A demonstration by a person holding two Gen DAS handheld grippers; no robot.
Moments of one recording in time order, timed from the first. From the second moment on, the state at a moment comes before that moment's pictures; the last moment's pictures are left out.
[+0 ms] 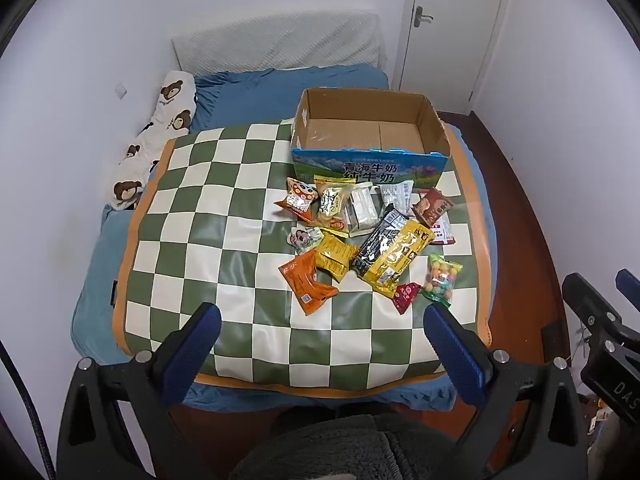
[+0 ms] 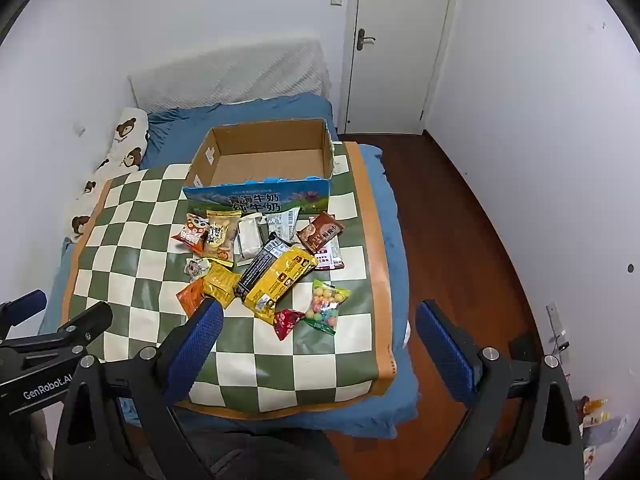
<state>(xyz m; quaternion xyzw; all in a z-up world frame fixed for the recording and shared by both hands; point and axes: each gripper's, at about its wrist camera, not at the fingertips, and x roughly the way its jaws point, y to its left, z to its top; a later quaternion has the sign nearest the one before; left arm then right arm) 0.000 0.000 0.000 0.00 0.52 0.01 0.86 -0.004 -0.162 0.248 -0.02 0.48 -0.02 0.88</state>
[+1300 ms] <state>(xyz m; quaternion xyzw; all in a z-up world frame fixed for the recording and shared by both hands) 0.000 0.001 0.000 -0.01 0.51 0.01 0.86 -0.007 -0.158 0.247 -0.01 0.48 -0.01 0.88</state>
